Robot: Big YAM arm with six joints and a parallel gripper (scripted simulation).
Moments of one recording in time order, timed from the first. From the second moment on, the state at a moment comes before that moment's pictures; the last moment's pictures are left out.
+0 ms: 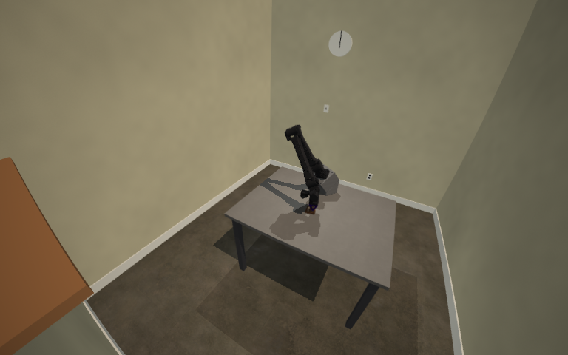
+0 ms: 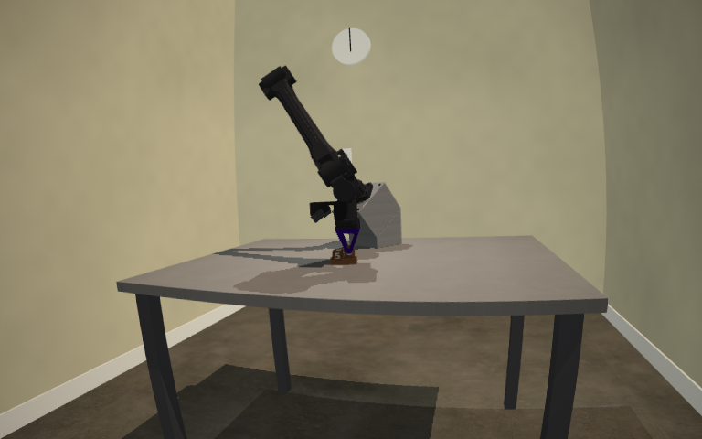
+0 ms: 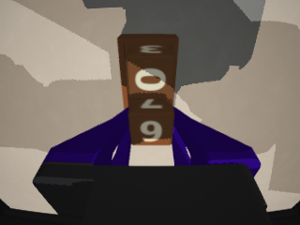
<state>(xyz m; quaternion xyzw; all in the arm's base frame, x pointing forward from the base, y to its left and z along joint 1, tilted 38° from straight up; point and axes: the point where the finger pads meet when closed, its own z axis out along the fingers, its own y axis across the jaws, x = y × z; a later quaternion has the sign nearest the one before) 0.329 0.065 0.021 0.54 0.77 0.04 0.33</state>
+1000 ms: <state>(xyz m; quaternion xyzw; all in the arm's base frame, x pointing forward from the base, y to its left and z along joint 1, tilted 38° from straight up) 0.332 0.063 0.018 0.54 0.77 0.03 0.33</state>
